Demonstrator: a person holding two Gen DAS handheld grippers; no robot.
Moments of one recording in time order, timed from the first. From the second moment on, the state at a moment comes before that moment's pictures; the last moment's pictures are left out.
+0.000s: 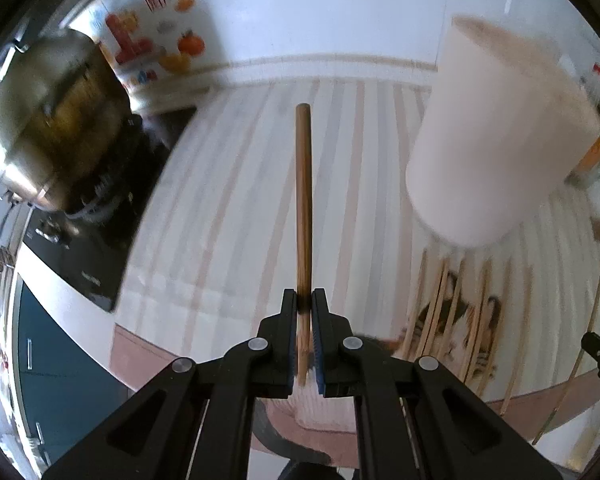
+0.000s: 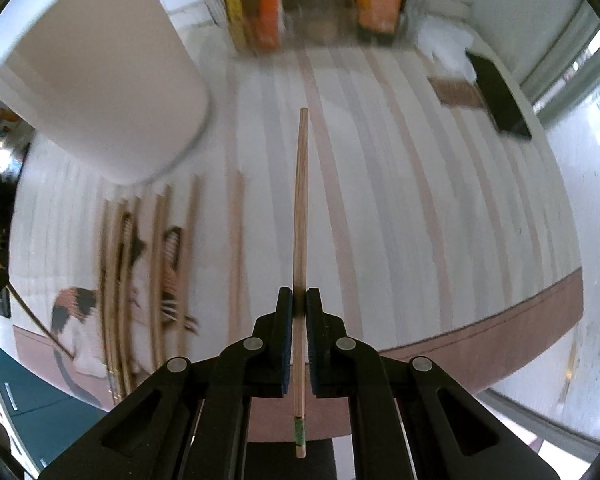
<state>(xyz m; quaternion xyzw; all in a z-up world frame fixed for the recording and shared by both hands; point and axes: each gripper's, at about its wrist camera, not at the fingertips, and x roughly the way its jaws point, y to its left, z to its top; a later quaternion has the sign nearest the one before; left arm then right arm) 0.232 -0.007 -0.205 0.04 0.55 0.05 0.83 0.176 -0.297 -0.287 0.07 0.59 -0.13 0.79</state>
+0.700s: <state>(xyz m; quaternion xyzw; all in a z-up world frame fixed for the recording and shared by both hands) 0.281 -0.022 0.008 -0.08 0.39 -0.03 0.92 0.252 -0.268 -0.102 0.14 0.41 -0.03 0.90</state>
